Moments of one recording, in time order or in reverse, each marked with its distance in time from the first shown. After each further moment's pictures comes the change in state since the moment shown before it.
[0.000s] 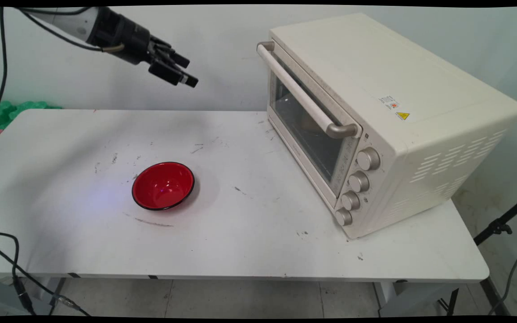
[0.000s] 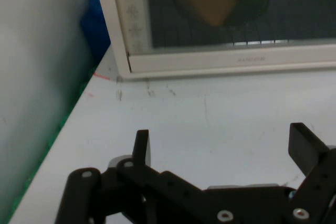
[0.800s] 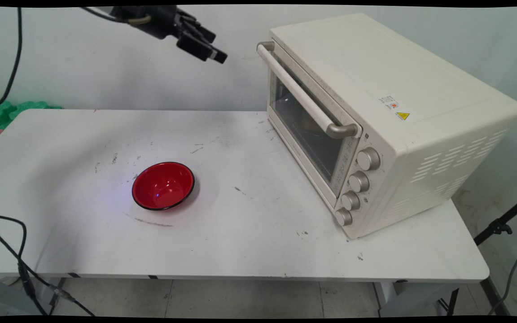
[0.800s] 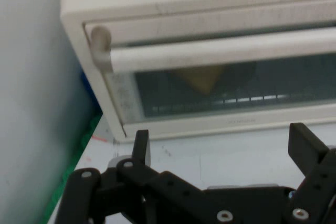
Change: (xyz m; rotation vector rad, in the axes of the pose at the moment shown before) arm 0.072 0.028 0.011 0.016 0.055 0.047
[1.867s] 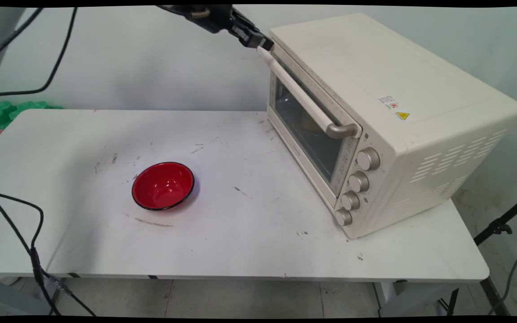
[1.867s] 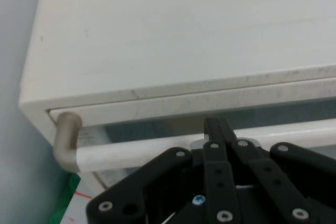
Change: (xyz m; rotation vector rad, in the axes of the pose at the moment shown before) arm 0.062 0.019 0.073 -0.005 0.009 0.017
